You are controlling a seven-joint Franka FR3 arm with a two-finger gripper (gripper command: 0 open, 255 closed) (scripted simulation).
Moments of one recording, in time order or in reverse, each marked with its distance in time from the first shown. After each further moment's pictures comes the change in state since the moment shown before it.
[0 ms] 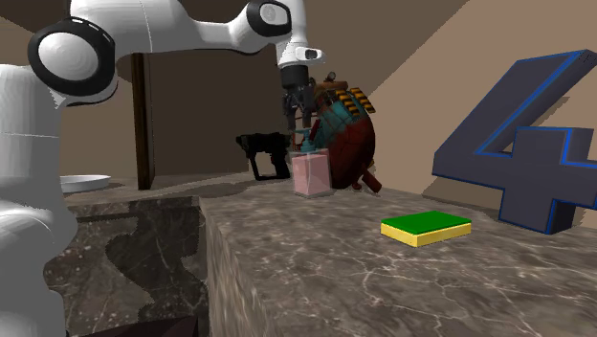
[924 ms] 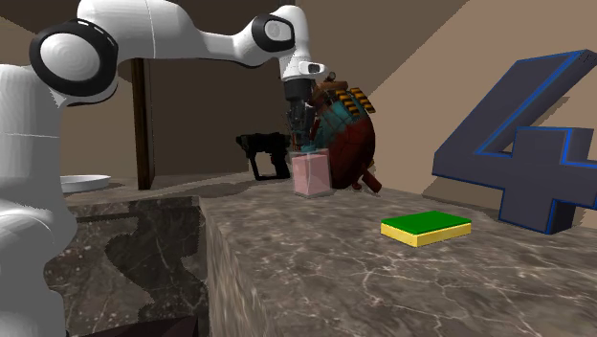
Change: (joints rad) arm 0.006 0.000 0.006 -0.087 -0.004 0.093 0.008
